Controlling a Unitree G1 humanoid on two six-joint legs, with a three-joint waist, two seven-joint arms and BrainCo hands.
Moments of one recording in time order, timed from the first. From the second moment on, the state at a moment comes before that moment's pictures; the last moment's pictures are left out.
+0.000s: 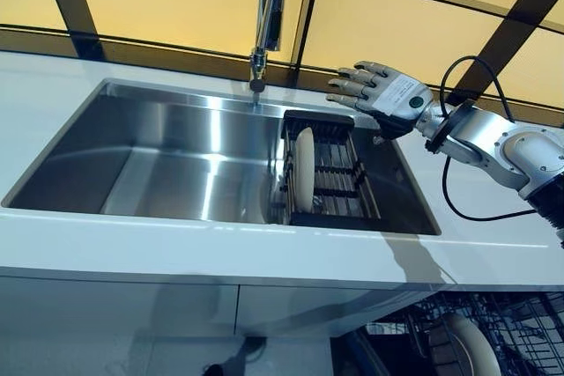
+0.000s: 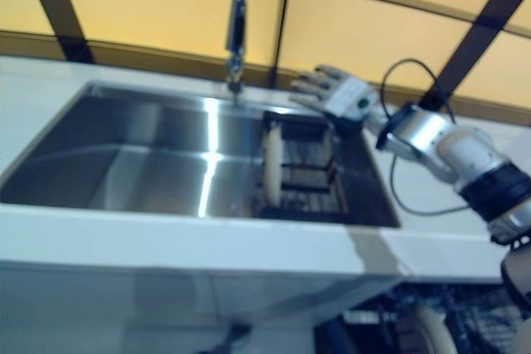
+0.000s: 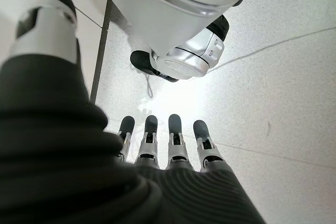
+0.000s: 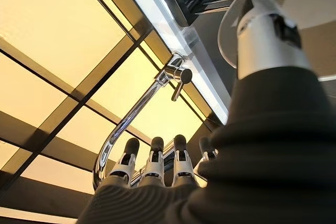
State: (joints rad) left arm 0.04 0.34 -0.13 1.14 -0.43 0.16 0.07; right arm -1.22 -1.09 0.84 0.32 -0.77 -0.34 -0.22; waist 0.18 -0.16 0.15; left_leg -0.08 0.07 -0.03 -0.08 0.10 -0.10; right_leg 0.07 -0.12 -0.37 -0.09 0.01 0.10
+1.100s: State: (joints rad) left arm 0.02 0.34 -0.14 1.12 -0.49 0.14 0.07; right arm -1.22 -0.99 0.84 0.28 -0.78 -0.30 -0.18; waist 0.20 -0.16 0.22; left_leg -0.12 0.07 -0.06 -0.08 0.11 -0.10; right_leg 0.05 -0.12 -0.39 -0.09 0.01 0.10
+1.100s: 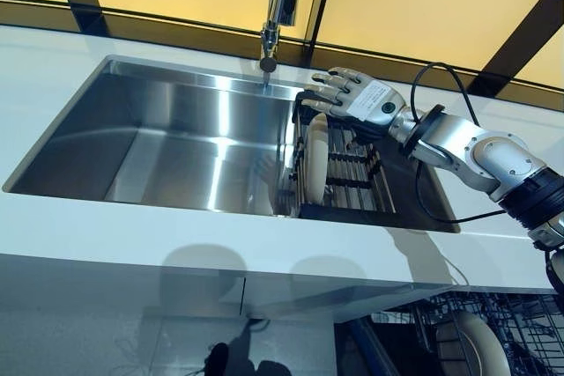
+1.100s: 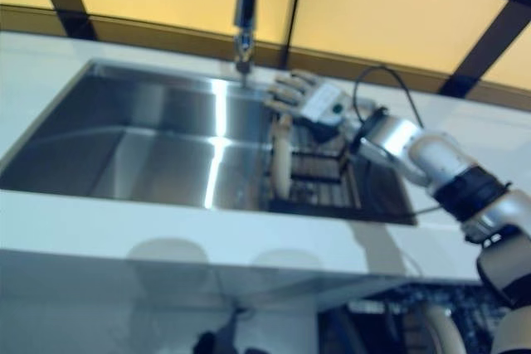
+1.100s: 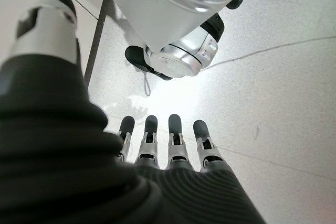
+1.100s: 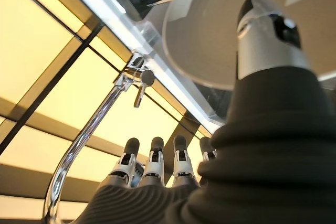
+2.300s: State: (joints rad) left arm -0.02 0.35 -0.15 1.11 -0.53 0.11 0.07; right arm -1.23 -0.96 0.87 0.25 -0.89 -0.28 -0.14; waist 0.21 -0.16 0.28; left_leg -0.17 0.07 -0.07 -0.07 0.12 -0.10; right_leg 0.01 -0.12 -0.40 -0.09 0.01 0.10
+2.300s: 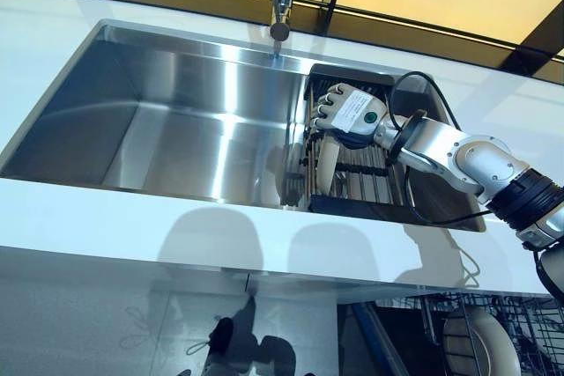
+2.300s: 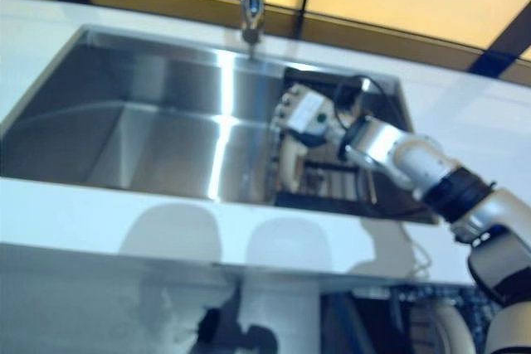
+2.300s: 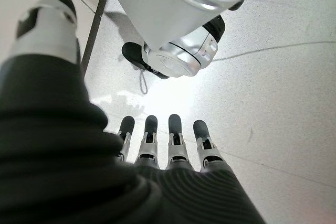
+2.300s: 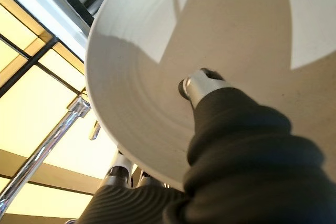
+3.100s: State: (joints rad) left arm -0.02 0.35 -0.14 1.10 -0.53 0.10 0.07; right arm -1.21 -1.01 0.87 0.27 -0.90 -0.28 -0.14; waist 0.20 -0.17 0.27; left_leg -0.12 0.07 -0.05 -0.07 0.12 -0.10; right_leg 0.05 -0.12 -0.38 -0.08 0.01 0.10
